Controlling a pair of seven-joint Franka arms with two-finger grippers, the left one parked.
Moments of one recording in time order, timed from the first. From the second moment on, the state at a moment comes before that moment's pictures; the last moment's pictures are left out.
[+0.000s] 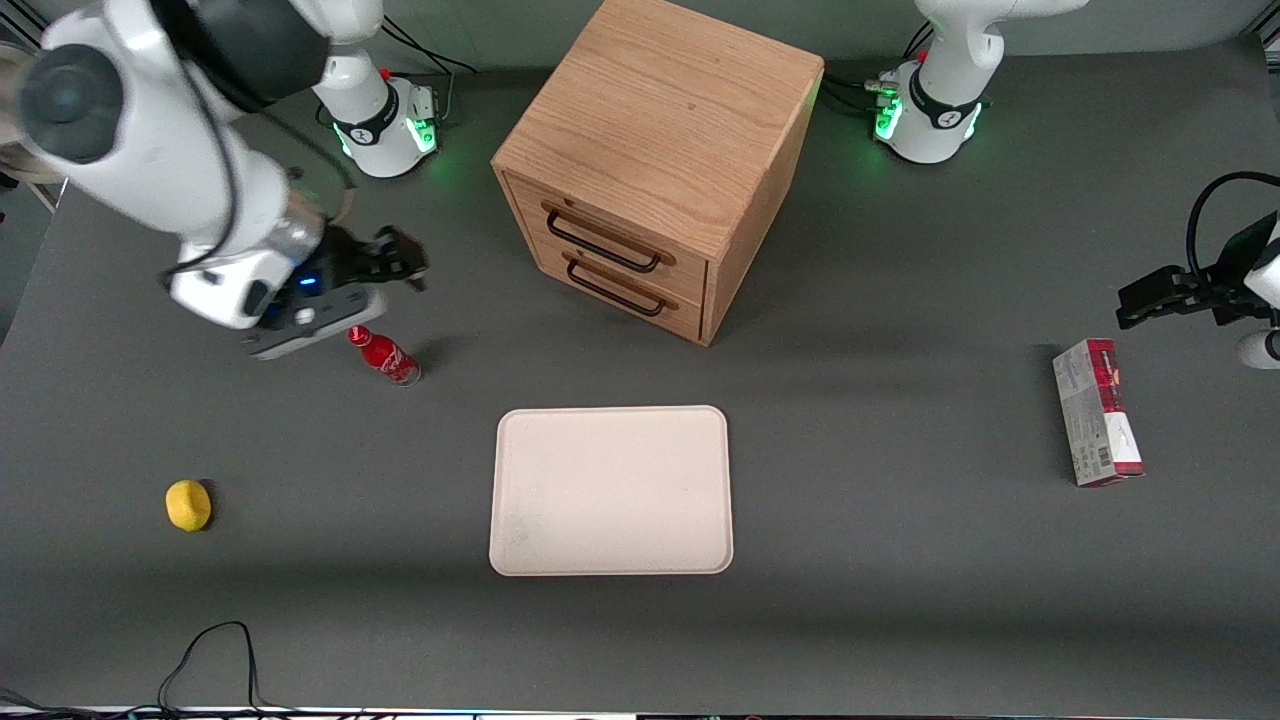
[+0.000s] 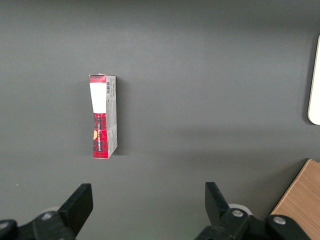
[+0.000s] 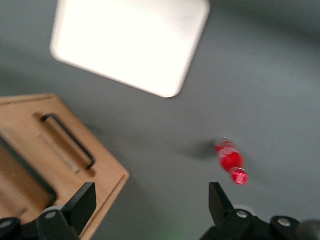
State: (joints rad) arm -0.04 0.17 0.51 -1.52 0.05 1.60 0.07
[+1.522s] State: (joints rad) arm -0.02 0.44 0.81 -1.69 0.05 1.89 -0.17
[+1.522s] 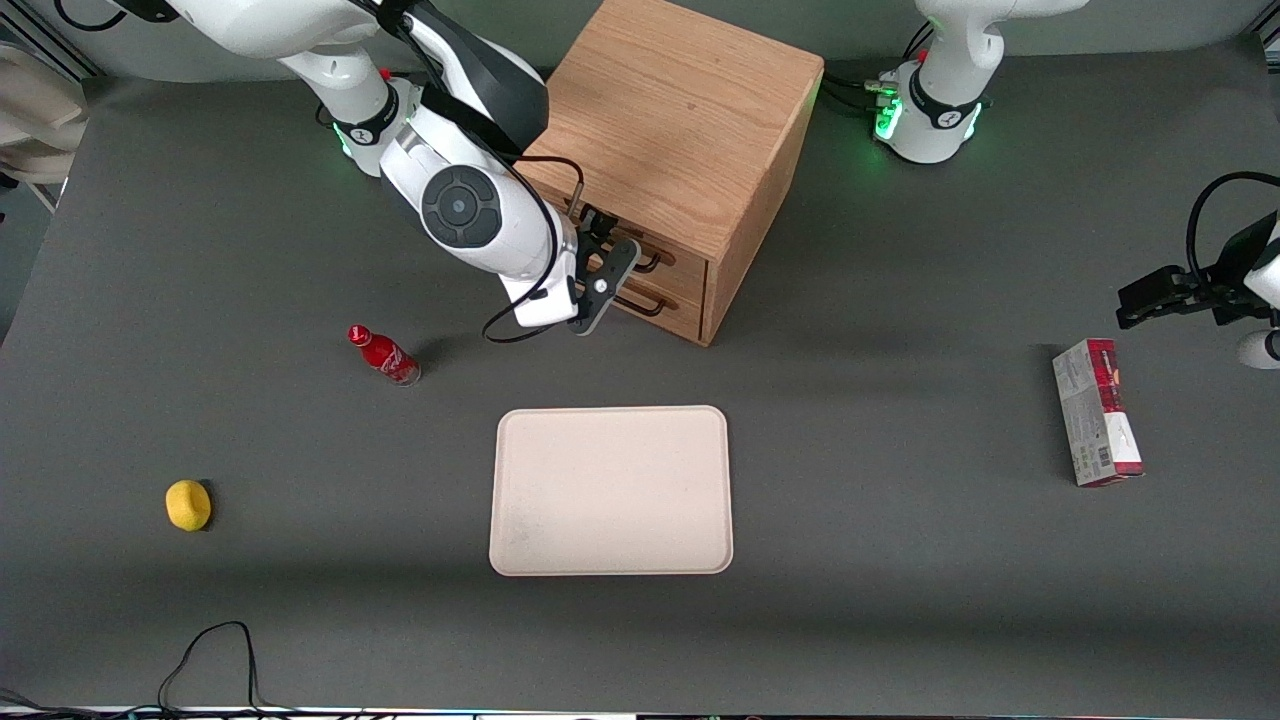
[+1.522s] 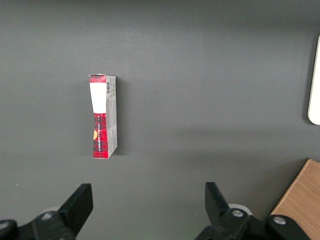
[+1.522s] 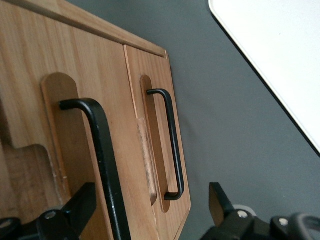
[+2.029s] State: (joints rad) arm -0.02 0.44 0.80 -1.72 0.04 1.96 -0.24
